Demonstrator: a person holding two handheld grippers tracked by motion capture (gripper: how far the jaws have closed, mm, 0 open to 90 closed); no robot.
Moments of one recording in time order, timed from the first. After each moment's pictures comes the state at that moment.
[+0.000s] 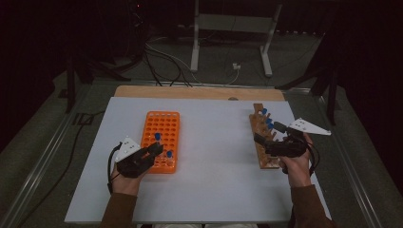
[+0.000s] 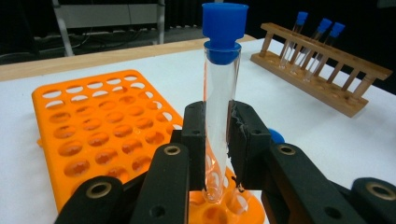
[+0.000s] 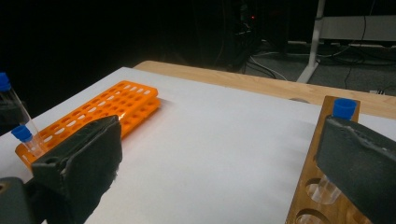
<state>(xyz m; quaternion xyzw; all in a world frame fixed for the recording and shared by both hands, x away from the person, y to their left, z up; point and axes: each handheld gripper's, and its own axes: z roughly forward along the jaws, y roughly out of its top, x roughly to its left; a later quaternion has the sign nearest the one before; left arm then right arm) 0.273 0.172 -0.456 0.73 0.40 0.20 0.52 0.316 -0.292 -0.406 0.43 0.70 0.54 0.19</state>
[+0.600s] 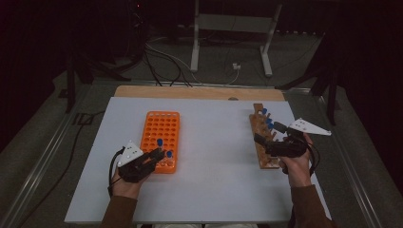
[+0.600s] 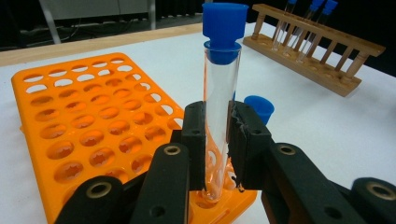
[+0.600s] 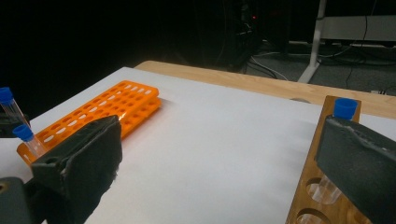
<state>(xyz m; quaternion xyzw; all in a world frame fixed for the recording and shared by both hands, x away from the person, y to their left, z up) 0.268 0.171 -0.467 0.74 0.39 0.19 0.51 0.316 -0.293 -0.406 0.42 0.70 0.54 0.19</state>
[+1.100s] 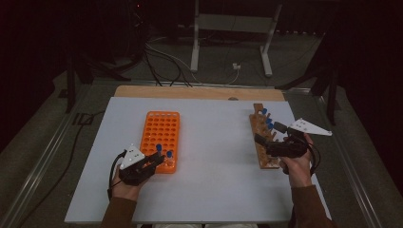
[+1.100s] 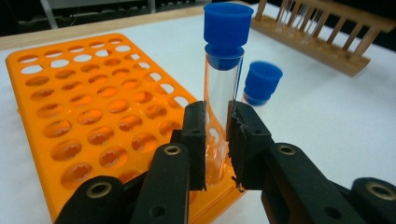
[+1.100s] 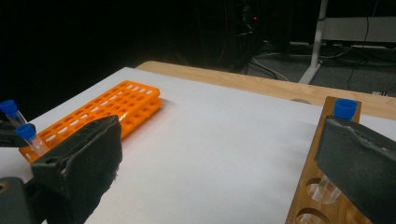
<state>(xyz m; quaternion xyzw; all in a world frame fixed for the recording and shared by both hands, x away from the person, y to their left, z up) 0.266 0.170 -0.479 0.76 0.39 0.19 0.48 0.315 -0.294 -0.405 0.42 0.70 0.54 0.19</state>
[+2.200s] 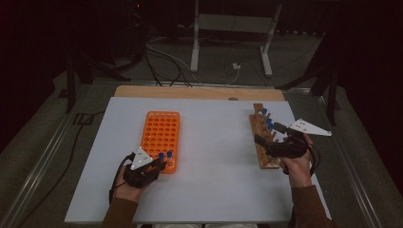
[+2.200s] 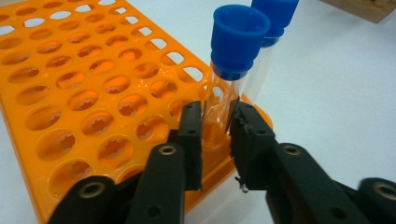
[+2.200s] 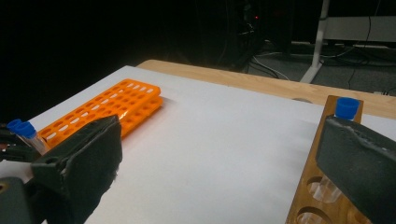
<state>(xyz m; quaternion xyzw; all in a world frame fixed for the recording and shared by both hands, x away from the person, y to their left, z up) 0.267 0.163 -0.489 0.80 0.38 0.17 0.43 0.315 -0.294 -0.407 0.42 0.70 0.54 0.19</state>
